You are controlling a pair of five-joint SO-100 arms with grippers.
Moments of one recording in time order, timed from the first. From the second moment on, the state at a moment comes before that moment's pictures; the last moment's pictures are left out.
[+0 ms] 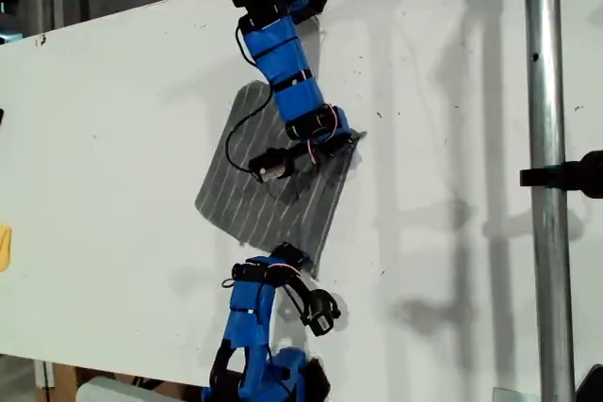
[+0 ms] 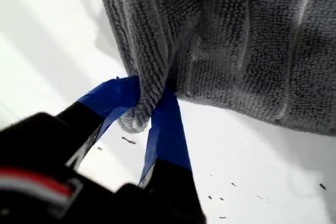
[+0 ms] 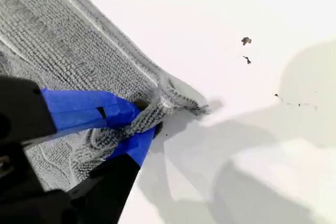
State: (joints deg) arm 0 -6.4 76.0 103.3 68.6 -51.8; arm 1 -17.8 63.1 78.0 76.9 77.9
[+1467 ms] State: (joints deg) arm 0 -23.8 86.0 76.1 79.9 -30.4; arm 1 3.8 114.8 104.4 95.7 73.1
